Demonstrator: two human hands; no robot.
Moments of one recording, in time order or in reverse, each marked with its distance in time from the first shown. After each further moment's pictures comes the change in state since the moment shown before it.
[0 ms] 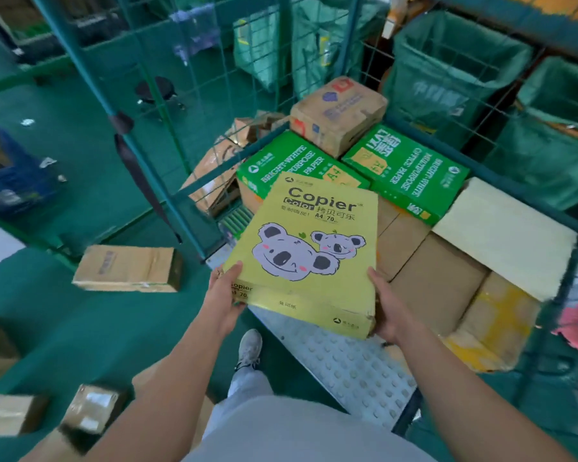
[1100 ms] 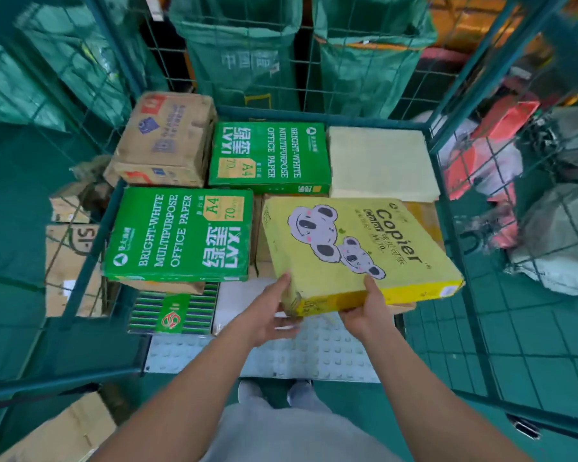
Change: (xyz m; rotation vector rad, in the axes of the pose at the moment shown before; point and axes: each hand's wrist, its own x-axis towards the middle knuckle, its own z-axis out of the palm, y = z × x) left_hand 0.082 0.015 0.237 0.963 -0.634 -0.494; right_hand 0.038 -0.047 -0.007 1.149 0.594 -0.196
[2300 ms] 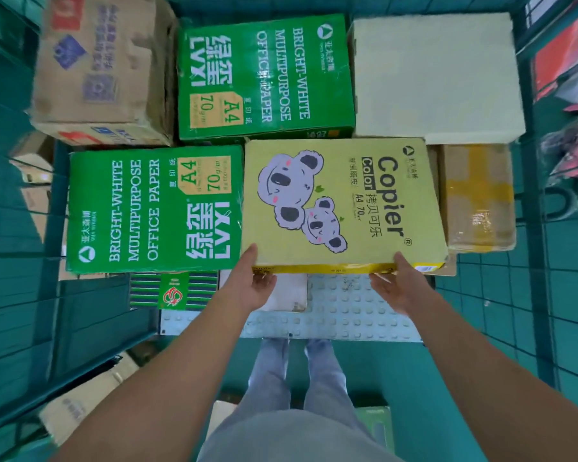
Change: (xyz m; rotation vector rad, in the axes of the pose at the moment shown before) left_hand 0.186 0.057 -0.051 -0.638 0.408 -0.228; right_hand 0.209 -0.058 0.001 -0.350 0.239 0.151
